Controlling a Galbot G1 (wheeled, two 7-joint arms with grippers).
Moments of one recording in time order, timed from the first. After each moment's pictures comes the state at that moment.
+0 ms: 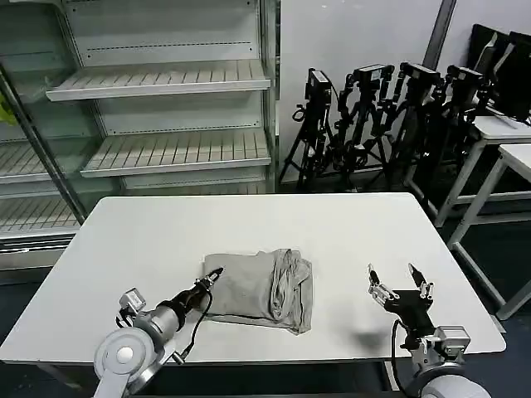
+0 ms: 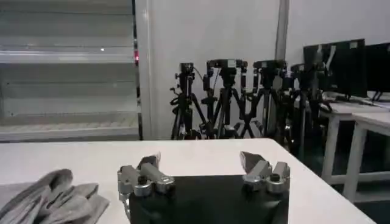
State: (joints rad) left arm 1.20 -1.24 -0.47 -2.00 -1.43 0.55 -0.39; right arm -1.50 1.13 0.56 2.25 0.44 -0.31 0.26
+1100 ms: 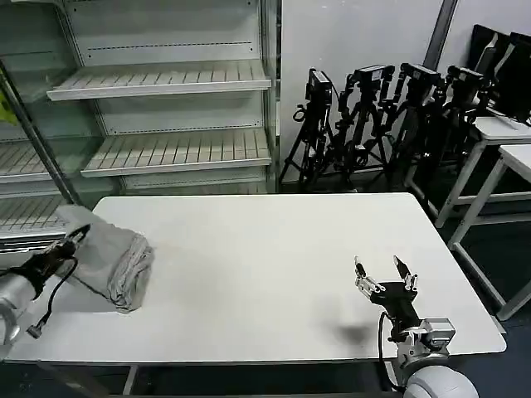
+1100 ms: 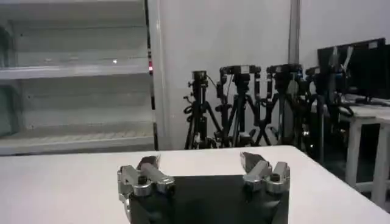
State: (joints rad) left arm 1.31 -0.82 -0.93 -2.04 -1.30 0.58 -0.21; right arm -1.44 1.16 0.49 2.23 0.42 -0.30 0.24
